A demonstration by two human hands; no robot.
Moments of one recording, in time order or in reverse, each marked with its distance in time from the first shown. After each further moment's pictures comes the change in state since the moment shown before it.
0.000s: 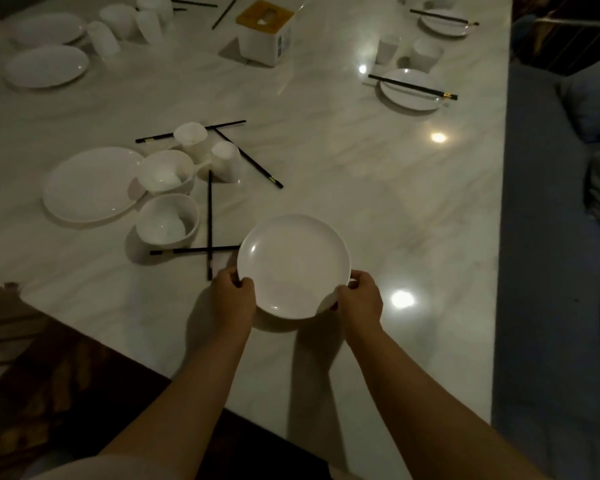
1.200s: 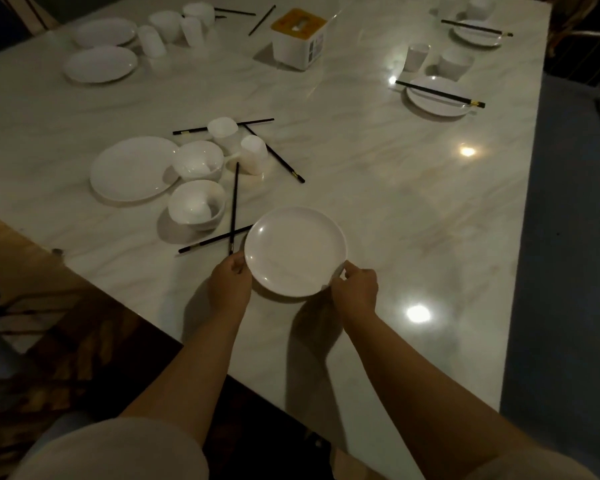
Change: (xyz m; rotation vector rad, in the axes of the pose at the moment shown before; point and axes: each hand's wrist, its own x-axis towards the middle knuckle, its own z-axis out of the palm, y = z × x) left_hand 0.005 -0.021 -0.029 -0.030 -0.018 0.072; right_hand -0.012 -0.003 0.016 -0.111 -0.086 -0.098
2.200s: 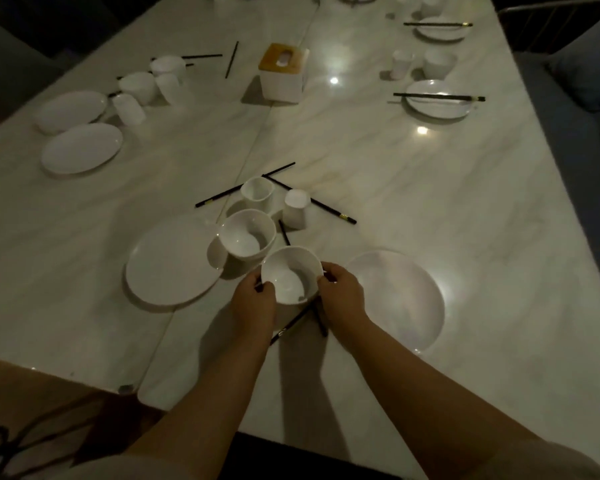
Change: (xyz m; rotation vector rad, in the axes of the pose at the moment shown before) left_hand 0.151 0.056 -0.096 0.075 -0.141 0.093; right_hand -0.004 -0.137 0.179 0.208 -0.003 -0.038
